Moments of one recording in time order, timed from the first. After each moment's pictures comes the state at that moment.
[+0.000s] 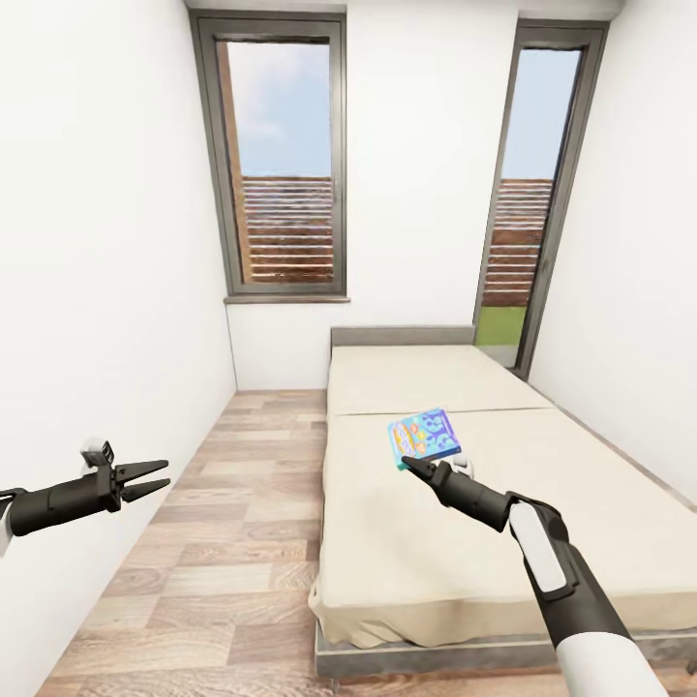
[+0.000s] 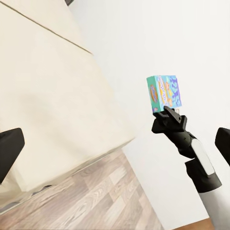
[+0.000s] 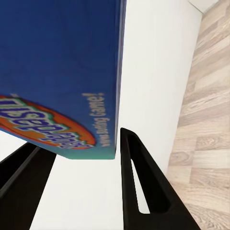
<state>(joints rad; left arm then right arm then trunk) -0.61 0.47 0.35 -0.91 0.10 1.02 -1.52 -0.53 -0.03 -0.14 -1.09 -0.72 0.84 0.56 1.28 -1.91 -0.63</state>
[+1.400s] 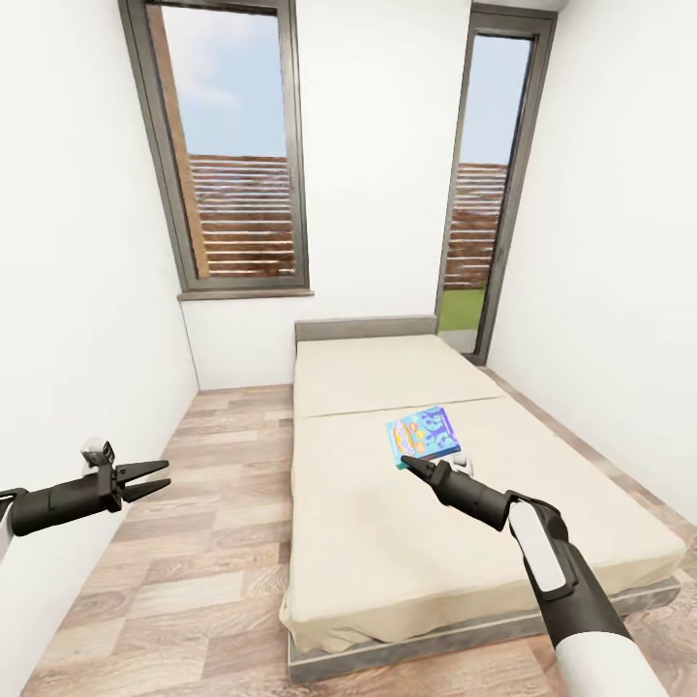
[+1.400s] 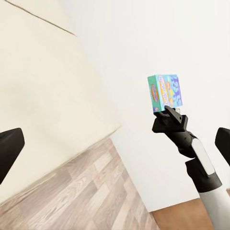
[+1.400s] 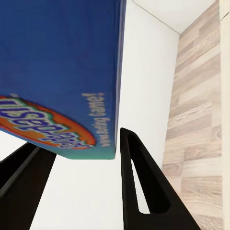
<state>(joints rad) -0.61 0.47 0.35 -0.90 0.10 1.02 -1.52 -0.53 -0.03 -0.13 -1.10 -0.71 0.84 0.57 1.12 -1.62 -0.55</state>
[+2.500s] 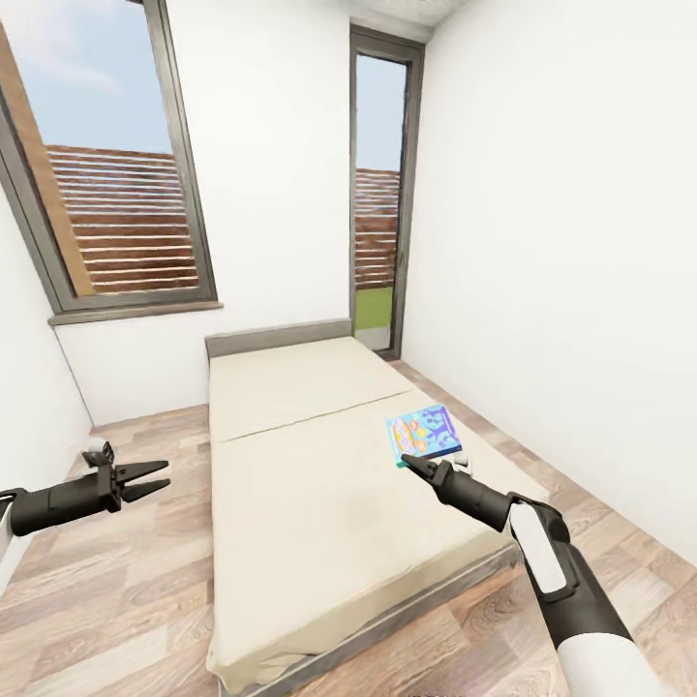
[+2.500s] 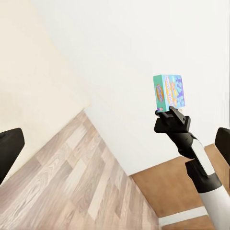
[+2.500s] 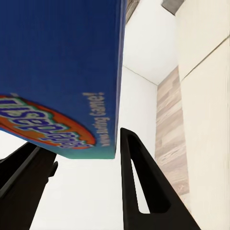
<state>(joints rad) -0.61 0.47 0.35 -0.90 0.10 1.02 -1.52 -0.53 -0.03 -0.14 -1.09 -0.70 0.83 0.64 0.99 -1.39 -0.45</state>
